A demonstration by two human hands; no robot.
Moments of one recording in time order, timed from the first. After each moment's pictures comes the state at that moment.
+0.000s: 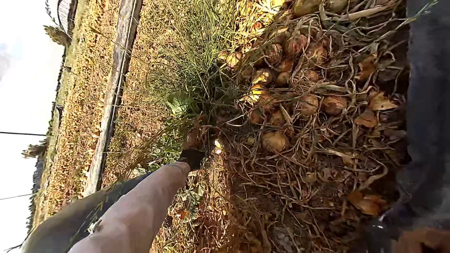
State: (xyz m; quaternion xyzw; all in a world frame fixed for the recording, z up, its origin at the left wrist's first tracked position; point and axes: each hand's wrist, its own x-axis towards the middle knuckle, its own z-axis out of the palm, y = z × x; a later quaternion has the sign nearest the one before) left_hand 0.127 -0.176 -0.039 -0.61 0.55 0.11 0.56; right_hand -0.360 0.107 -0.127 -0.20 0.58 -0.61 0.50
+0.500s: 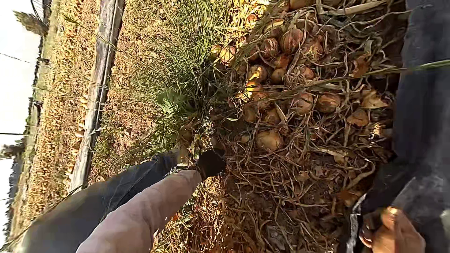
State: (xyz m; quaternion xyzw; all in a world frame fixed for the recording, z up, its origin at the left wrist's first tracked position) left_hand 0.054 -0.147 -0.066 -0.61 0.67 0.21 0.37; right_hand -0.344 0.103 -0.162 -0.12 0.71 -0.50 0.48
